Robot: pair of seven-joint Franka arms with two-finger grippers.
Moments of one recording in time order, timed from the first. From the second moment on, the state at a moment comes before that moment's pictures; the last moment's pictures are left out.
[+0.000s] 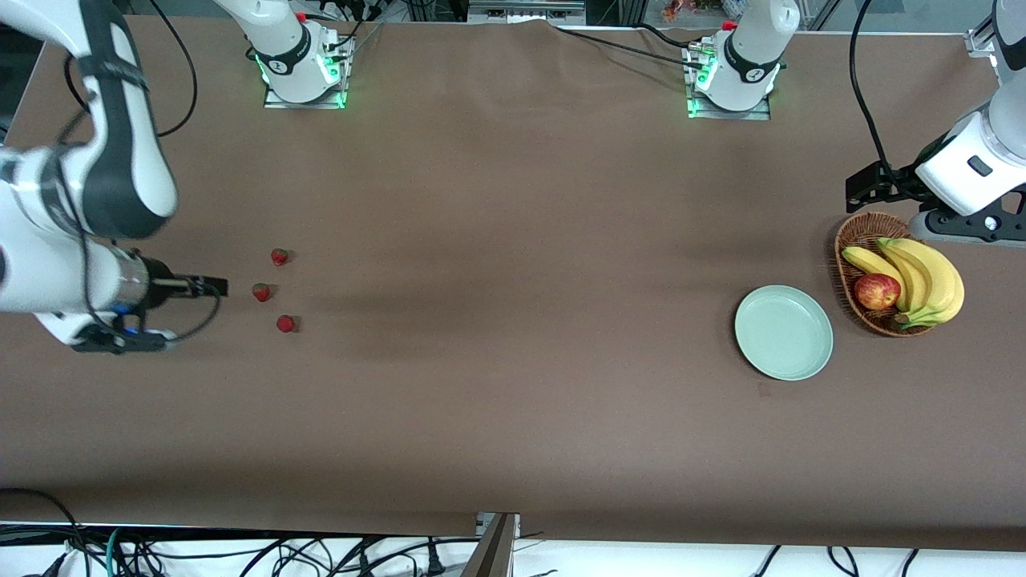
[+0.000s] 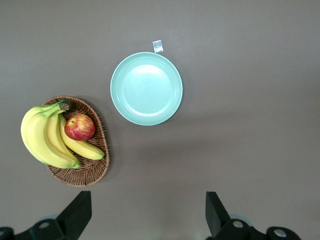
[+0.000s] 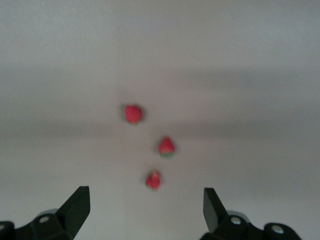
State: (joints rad) left arm -0.03 0.08 -0.04 -1.54 0.06 1.50 0.03; right arm 0.02 0.50 0.04 -1.47 -0.04 1.75 0.04
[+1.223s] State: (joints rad) left arm -0.03 0.08 -0.04 -1.54 0.06 1.50 0.03; right arm 0.05 0.64 0.04 -1.81 -0.04 2.33 0.04
